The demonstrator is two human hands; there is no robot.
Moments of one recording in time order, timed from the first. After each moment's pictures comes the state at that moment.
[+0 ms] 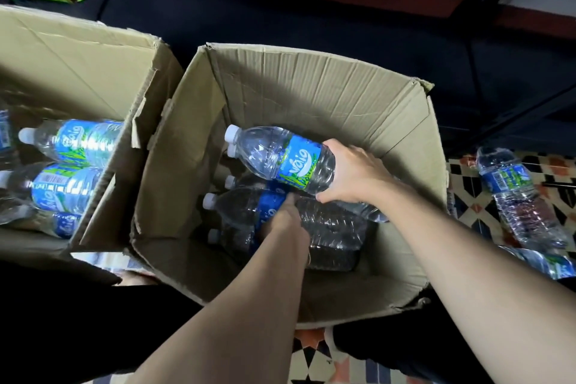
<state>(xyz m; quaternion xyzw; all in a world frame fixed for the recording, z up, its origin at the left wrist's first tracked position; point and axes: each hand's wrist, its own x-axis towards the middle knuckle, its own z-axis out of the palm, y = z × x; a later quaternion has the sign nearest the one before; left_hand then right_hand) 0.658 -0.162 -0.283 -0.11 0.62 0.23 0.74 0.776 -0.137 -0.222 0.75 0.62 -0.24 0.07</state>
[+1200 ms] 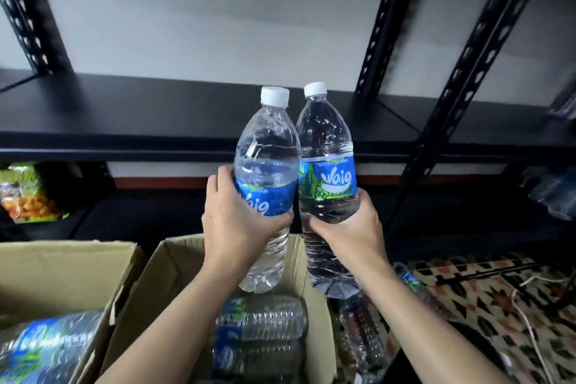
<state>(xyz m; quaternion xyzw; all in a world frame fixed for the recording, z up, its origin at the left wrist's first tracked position) 0.658 -0.146 0.039 0.68 0.51 0.45 0.27 0.816 -0.208 0.013 0.75 0.37 -0.12 -0.53</state>
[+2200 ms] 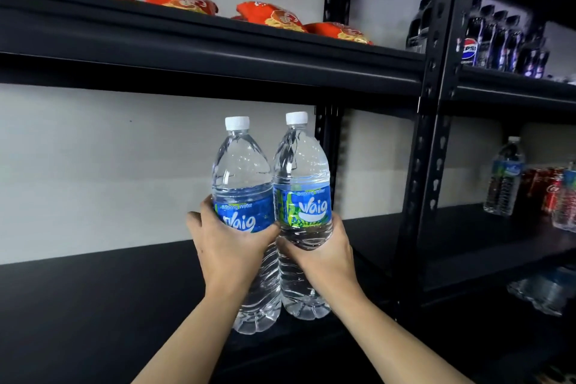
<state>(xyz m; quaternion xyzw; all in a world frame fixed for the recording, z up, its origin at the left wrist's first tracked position) 0.820 0.023 0.188 0.61 0.38 0.61 0.32 0.944 -0.043 0.159 0.64 0.40 -0.03 -0.66</state>
